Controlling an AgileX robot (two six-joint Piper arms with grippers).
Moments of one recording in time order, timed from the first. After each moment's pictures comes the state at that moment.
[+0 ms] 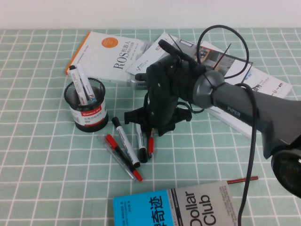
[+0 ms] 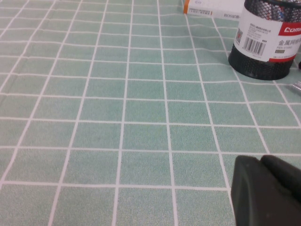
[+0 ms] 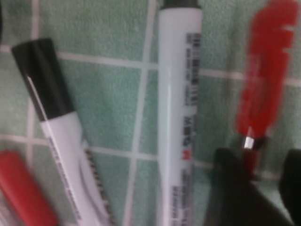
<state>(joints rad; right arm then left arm) 0.69 2.29 -1.97 -0.05 1.03 0.59 -0.07 -0.01 0.02 -0.04 0.38 0.00</state>
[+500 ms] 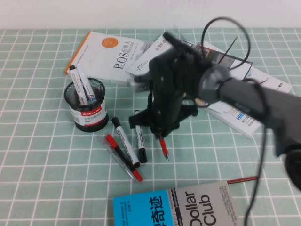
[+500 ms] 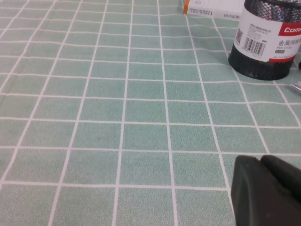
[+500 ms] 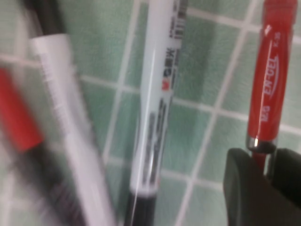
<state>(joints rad) 0.69 2.25 -1.96 -0.05 1.13 0.44 -0.07 -0.01 0.02 -0.04 0.38 0.00</state>
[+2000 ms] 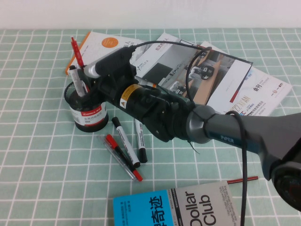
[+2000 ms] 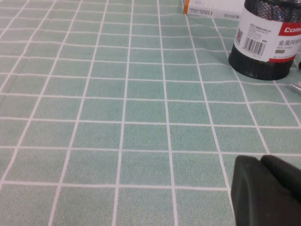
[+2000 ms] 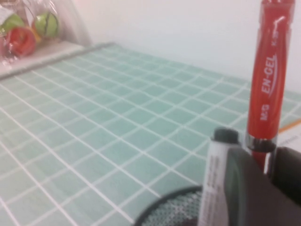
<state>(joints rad) 0.77 2.25 -1.65 -0.19 -0.48 0.22 -0.07 -0.01 0.02 -0.04 0.38 0.00</state>
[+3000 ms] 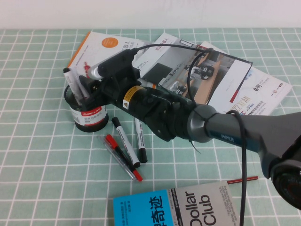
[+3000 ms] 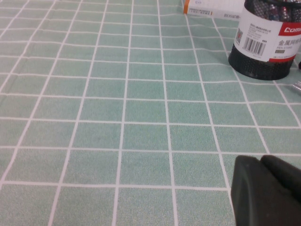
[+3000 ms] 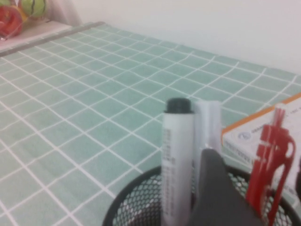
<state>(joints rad) 0.76 2.26 -1.65 -0.20 -0.43 0.22 -0.07 -0.01 0.02 -0.04 0.38 0.00</state>
